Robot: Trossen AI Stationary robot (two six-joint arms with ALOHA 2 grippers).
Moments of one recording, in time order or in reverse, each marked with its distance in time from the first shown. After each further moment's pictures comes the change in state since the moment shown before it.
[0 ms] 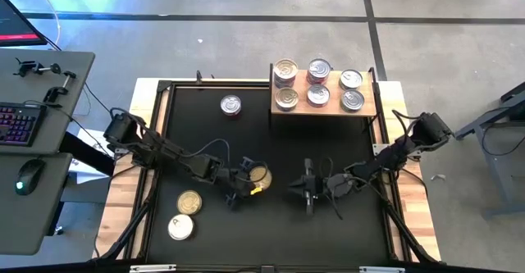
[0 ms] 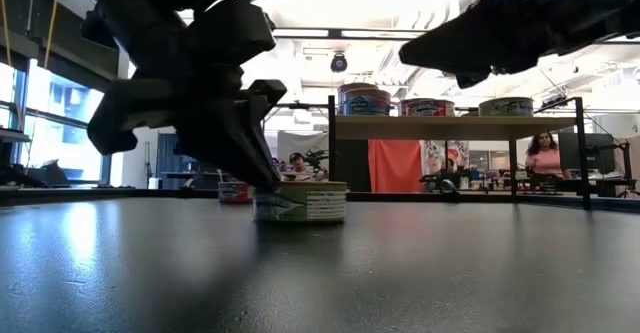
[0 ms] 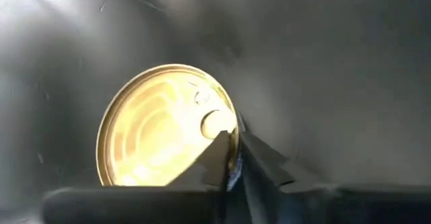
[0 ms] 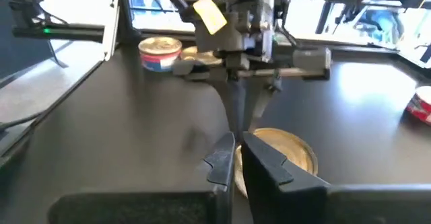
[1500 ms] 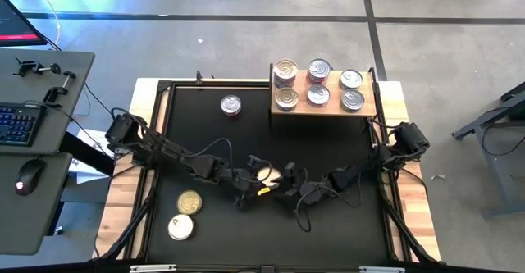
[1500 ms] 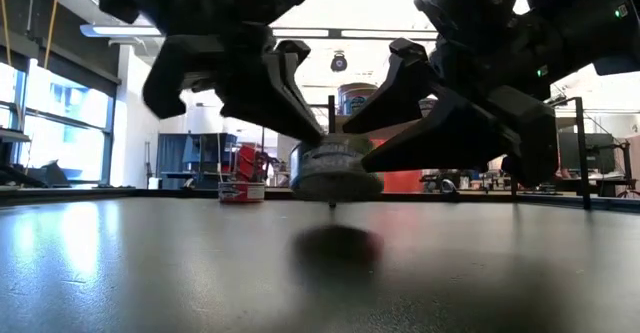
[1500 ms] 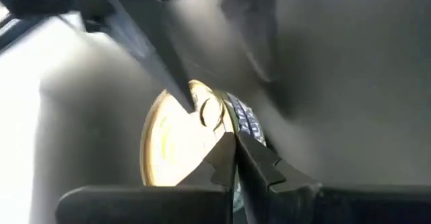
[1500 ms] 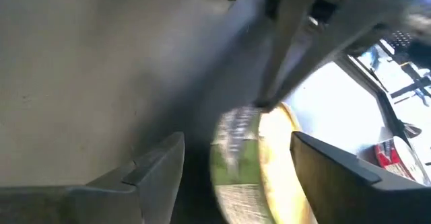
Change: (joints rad) left arm 0.001 0.010 0.109 0.023 -0.088 0.046; right arm -0.059 0.249 0.213 -0.227 -0.003 -0.496
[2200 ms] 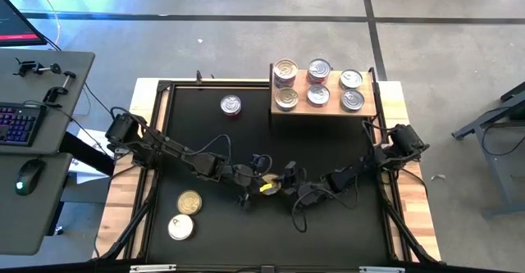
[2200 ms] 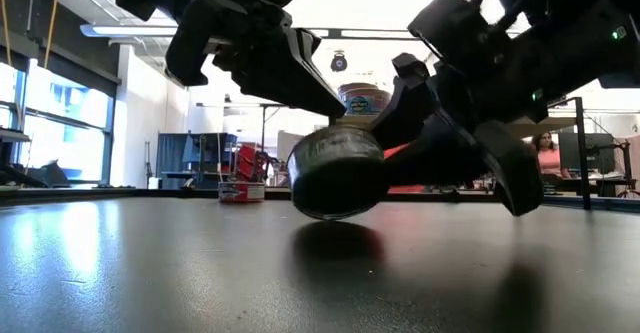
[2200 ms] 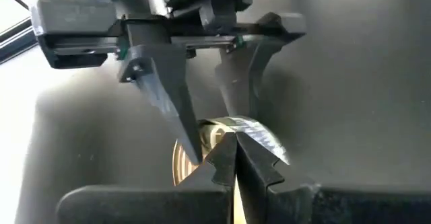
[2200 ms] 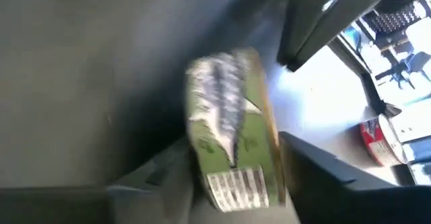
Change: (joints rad) left arm 0.015 -0.003 0.026 0.064 0.069 -0.053; right arm -0.002 0.047 -0.001 0.002 0.090 0.003
